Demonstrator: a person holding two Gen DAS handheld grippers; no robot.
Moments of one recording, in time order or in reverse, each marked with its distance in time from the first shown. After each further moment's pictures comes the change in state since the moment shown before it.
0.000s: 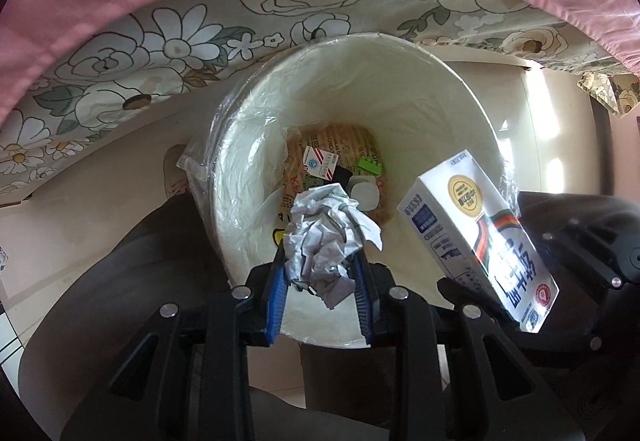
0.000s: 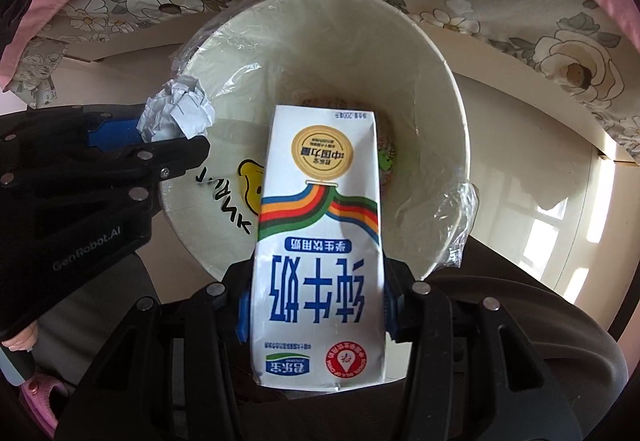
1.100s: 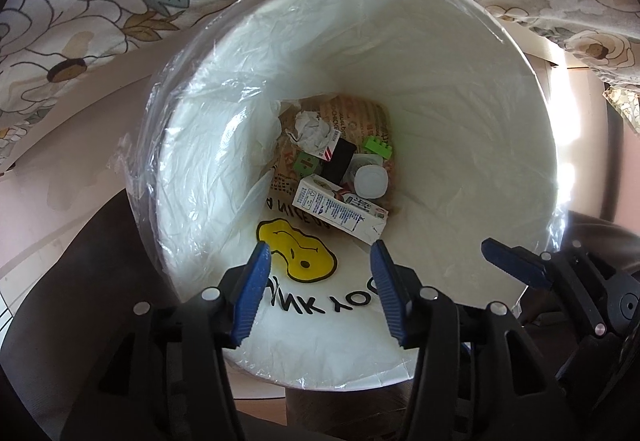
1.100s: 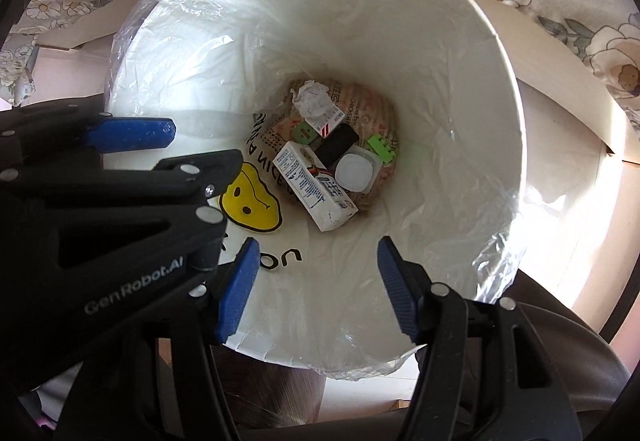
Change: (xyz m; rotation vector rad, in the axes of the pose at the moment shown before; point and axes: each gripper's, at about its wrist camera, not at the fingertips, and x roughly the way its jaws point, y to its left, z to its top) left arm 0.062 0.010 0.022 -0.091 0.143 -0.029; right arm 0.037 0.000 0.019 0.002 0.071 -0.039
